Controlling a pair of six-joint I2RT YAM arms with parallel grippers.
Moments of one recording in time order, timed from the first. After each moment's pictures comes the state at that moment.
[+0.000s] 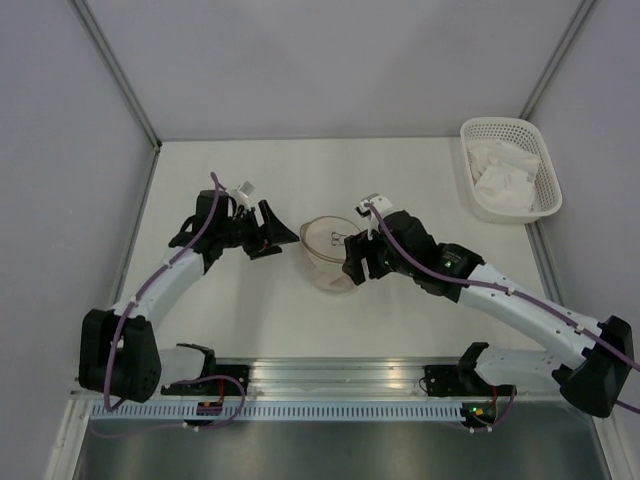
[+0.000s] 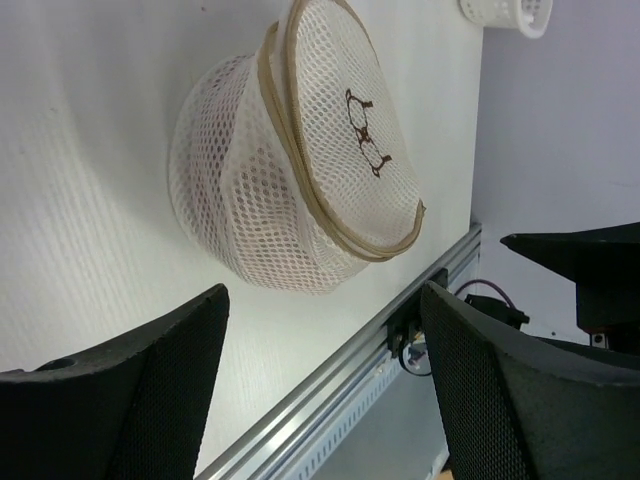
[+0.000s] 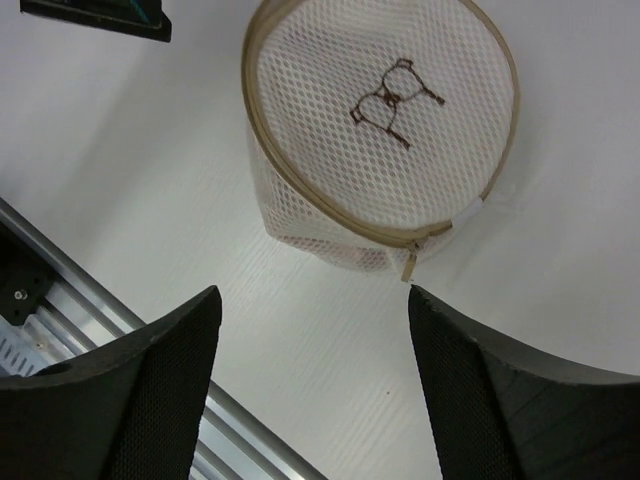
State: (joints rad) left arm -0.22 1.28 0.82 -0.23 0.67 -0.68; right arm 0.85 1.14 0.97 -0.48 0.06 0.32
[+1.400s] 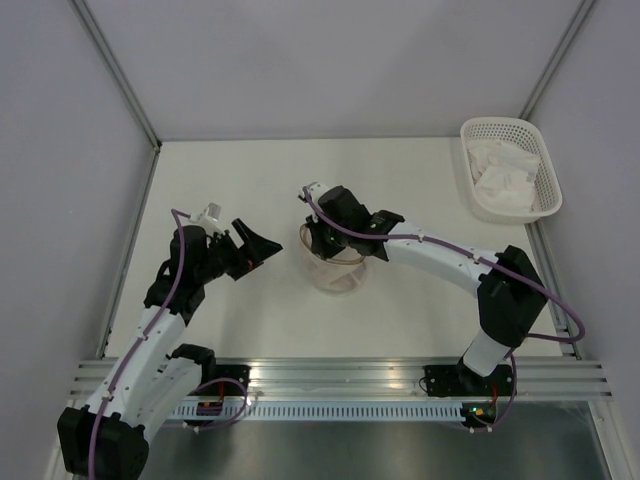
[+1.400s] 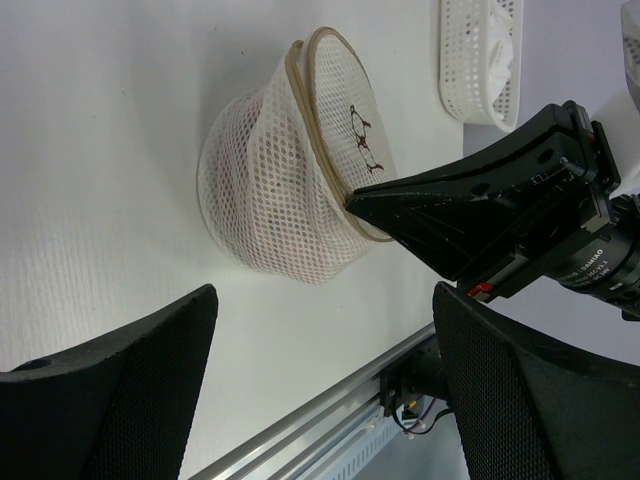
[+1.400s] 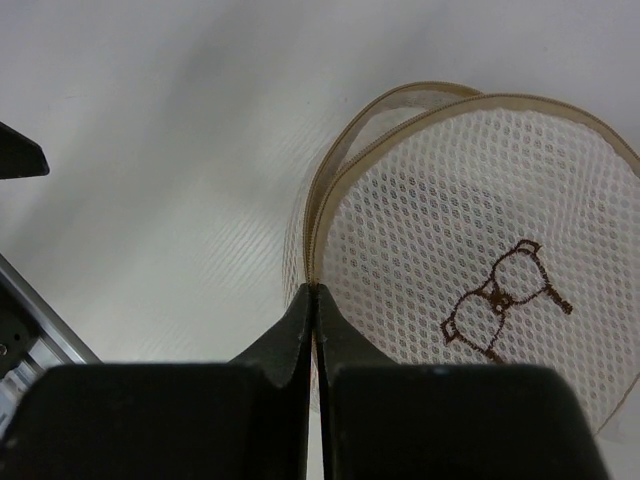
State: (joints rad) left arm -0.21 0.79 0.58 -0.26 0.42 -0.85; right arm 0.85 1.69 1.31 -0.37 -0.08 0.23
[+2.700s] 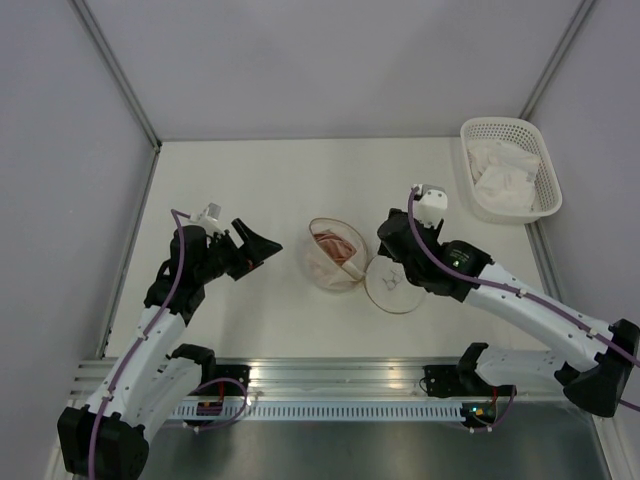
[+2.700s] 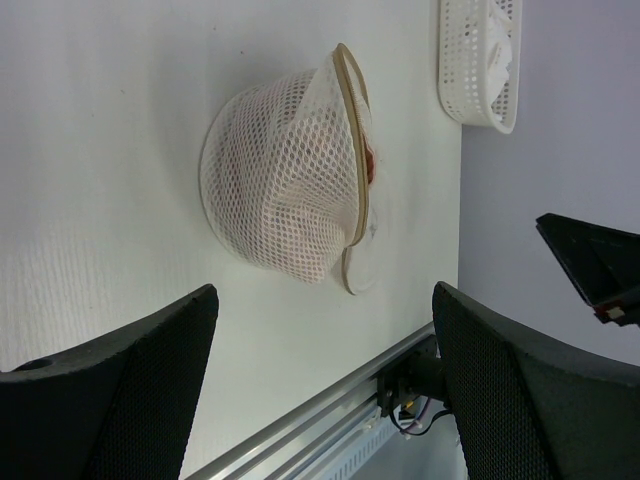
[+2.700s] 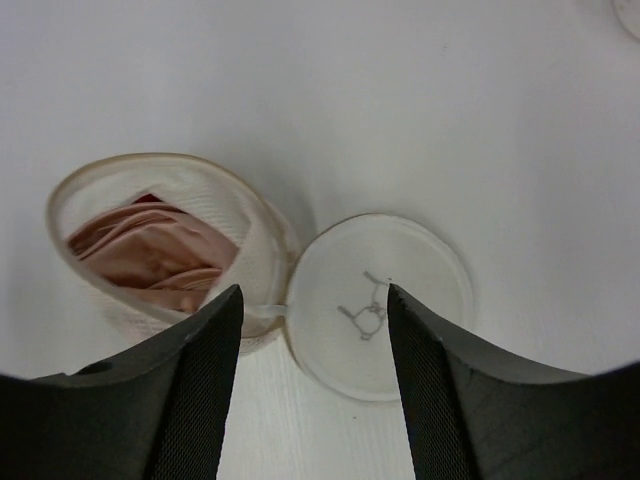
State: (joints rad) left arm -0.21 0.79 0.58 -0.26 0.42 -0.86; right arm 0.89 1.15 1.08 -0.80 0.77 0.88
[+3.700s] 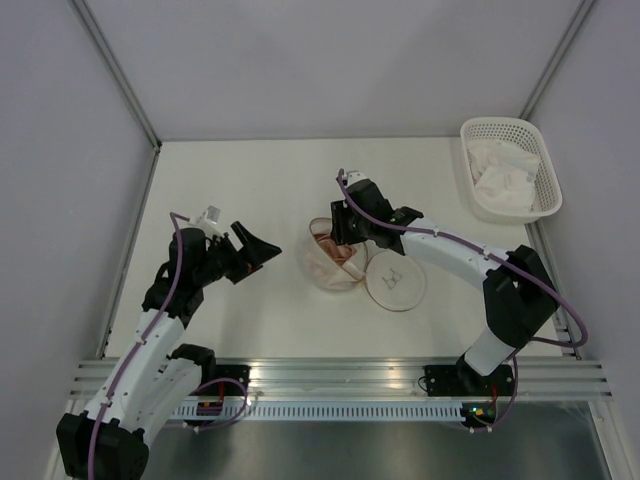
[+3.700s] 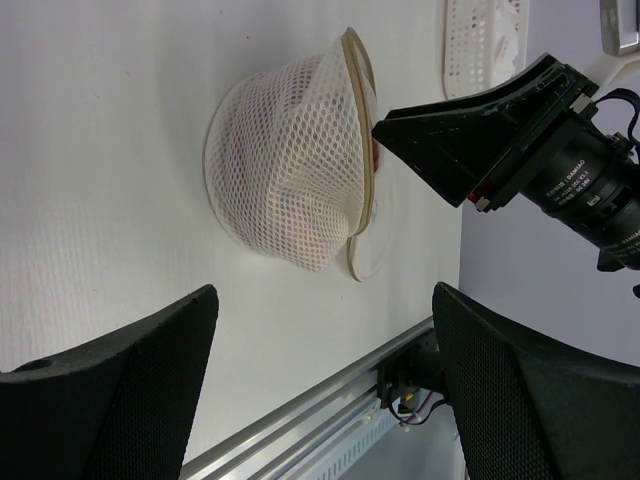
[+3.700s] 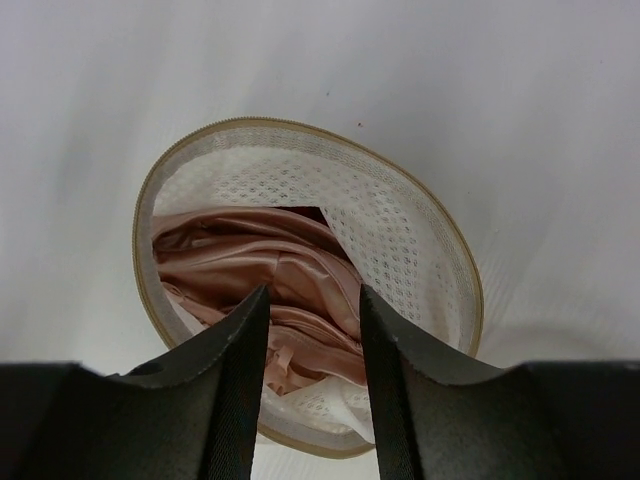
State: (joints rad) left arm -0.21 0.76 0.58 -0.31 0.42 -0.86; right arm 0.71 1.64 1.20 -0.30 0.04 0.40
